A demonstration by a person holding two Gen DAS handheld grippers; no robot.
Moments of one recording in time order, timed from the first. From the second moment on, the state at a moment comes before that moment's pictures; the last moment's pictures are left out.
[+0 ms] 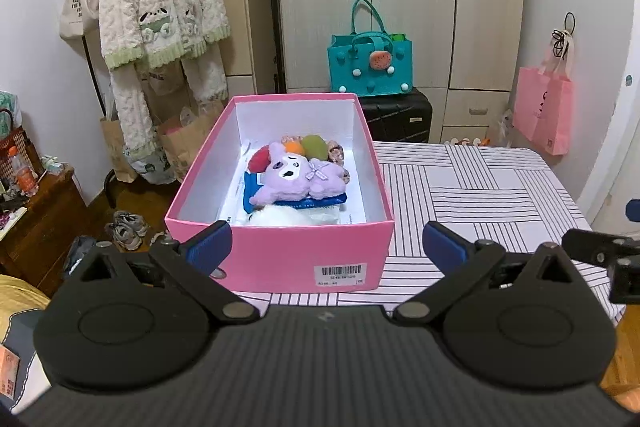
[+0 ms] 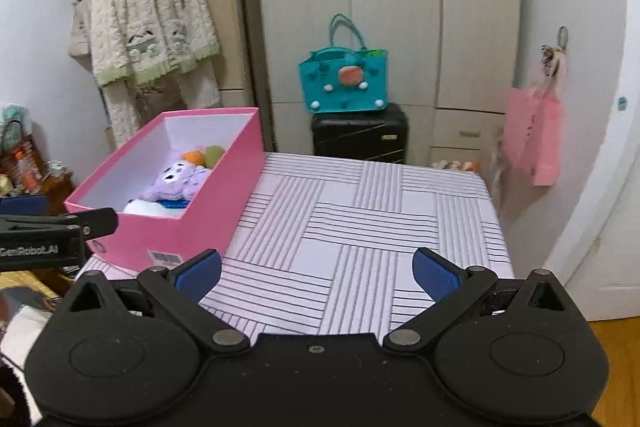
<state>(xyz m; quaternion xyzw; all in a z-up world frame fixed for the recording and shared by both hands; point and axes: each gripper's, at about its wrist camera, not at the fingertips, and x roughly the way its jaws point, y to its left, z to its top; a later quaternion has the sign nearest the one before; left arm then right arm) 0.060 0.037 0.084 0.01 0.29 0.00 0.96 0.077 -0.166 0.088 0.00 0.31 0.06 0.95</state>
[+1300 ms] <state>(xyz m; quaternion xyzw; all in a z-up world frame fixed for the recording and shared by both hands) 0.056 0.027 0.075 0.03 0.29 0.00 0.96 0.064 -0.161 0.091 -0.02 0.30 0.00 0.95</state>
